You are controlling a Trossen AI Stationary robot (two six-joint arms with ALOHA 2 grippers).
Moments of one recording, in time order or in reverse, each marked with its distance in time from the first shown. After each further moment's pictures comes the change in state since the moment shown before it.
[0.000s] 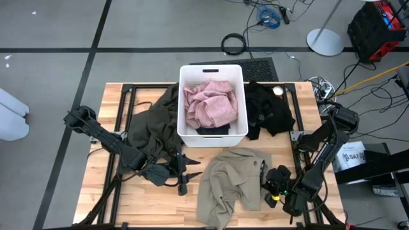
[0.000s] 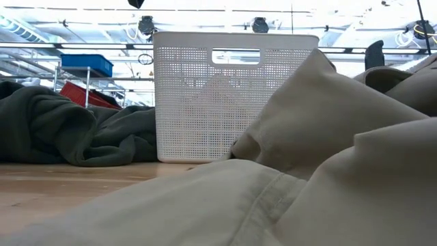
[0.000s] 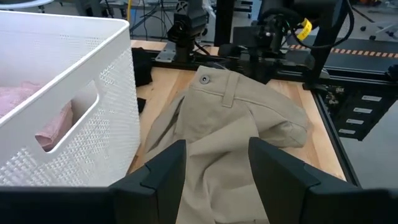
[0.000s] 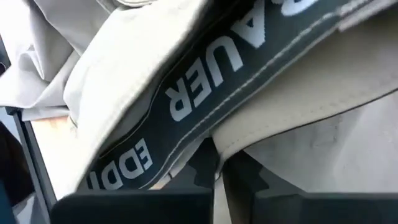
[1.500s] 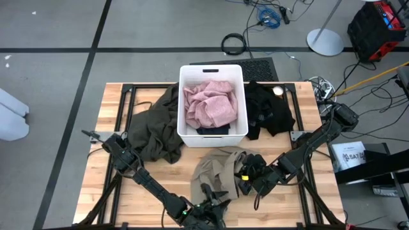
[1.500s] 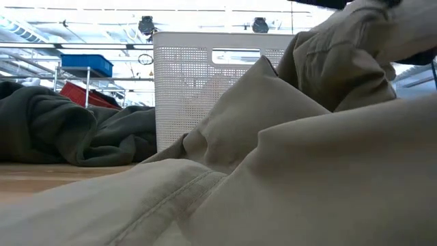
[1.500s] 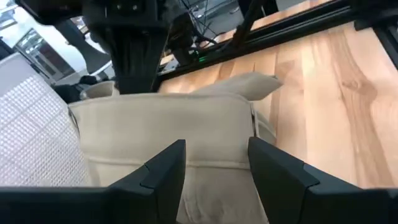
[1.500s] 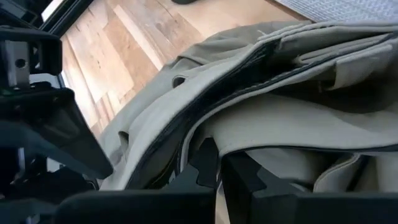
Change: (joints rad) left arm -0.117 0.854 0.724 0.042 -0.437 0.323; right arm -0.397 -0.018 0.146 0.231 -0.060 -0.404
